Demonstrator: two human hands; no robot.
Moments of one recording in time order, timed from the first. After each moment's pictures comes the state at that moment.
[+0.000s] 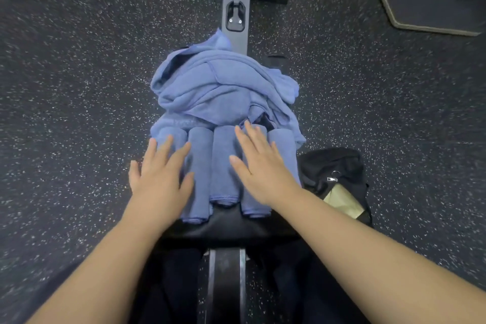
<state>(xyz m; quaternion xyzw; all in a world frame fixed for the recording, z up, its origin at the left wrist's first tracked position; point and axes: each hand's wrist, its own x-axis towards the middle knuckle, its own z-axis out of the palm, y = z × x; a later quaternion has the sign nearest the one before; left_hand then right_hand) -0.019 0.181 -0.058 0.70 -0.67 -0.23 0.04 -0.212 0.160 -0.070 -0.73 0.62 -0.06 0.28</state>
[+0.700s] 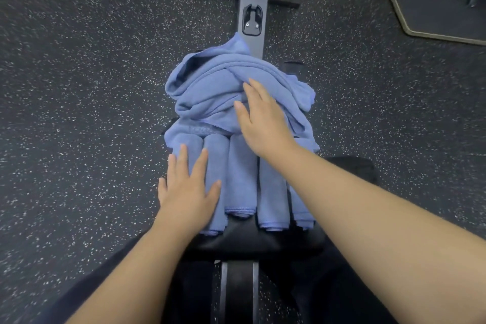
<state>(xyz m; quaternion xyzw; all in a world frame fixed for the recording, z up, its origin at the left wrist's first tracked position) -0.029 0.173 -0.079 0.72 -0.62 -0.31 0.02 -0.176 0.072 -0.049 -0.72 0.64 -0.20 0.20</state>
